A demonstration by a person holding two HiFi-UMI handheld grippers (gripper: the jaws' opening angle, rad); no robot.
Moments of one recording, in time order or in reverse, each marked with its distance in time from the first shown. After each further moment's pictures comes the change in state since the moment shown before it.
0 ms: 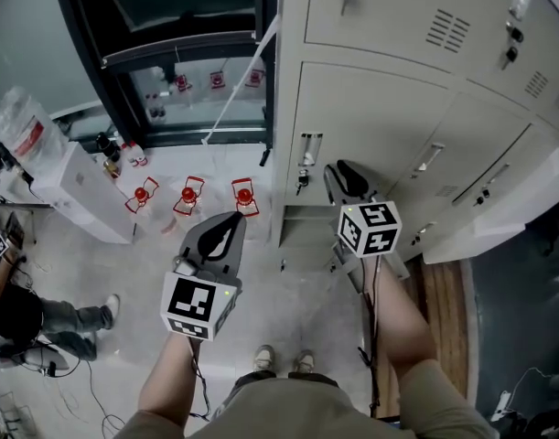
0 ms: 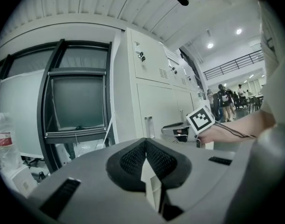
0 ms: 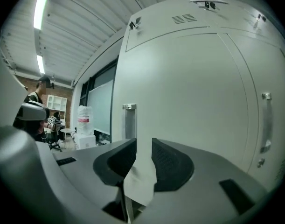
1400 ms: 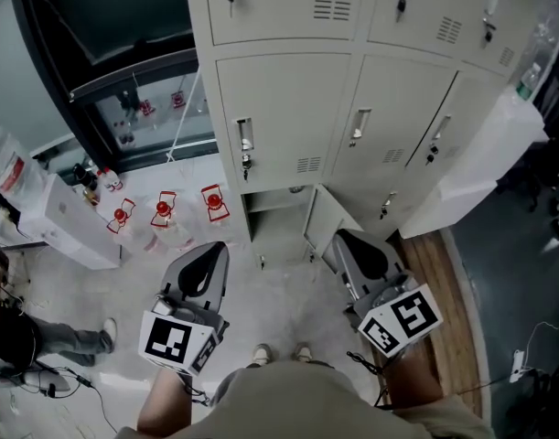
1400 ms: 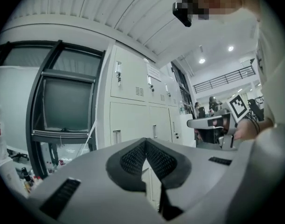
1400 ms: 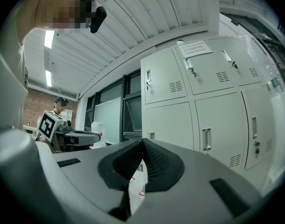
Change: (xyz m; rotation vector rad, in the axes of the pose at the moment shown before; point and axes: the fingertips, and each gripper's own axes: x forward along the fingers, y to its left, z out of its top) left arm -0.079 -0.118 0.049 -0.068 -0.100 -0.139; right arm -0.283 0.072 0.058 0.040 -0.133 0.033
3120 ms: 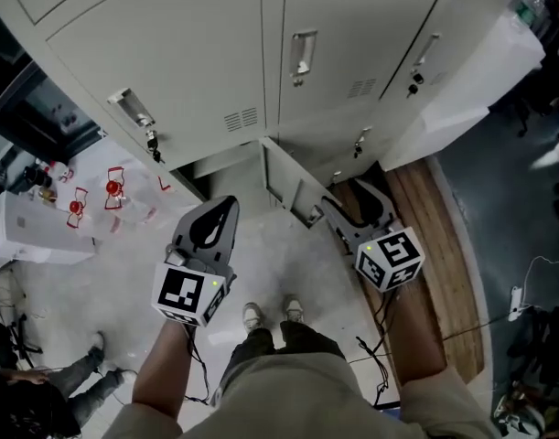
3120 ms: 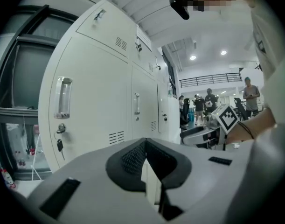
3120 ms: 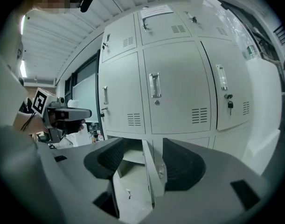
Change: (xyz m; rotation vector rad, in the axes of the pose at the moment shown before) left arm 0.193 -0.069 -0.134 -0.026 0.152 -0.239; right arm -0.009 -0.199 -0.200 0.101 0.279 -0.205
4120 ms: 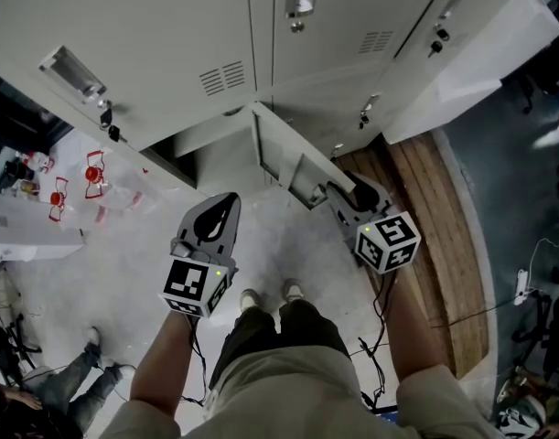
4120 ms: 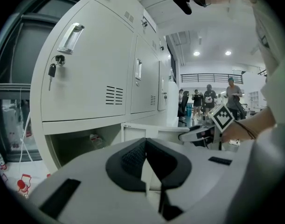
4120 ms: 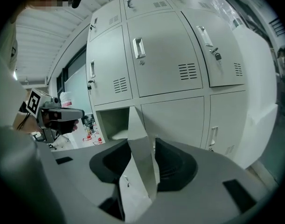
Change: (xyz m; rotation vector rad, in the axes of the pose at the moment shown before) left arm 0.043 -0.002 -0.140 -0.064 0.088 -0.040; right arm 0.042 -0.040 -0.142 0.090 0.115 -0.041
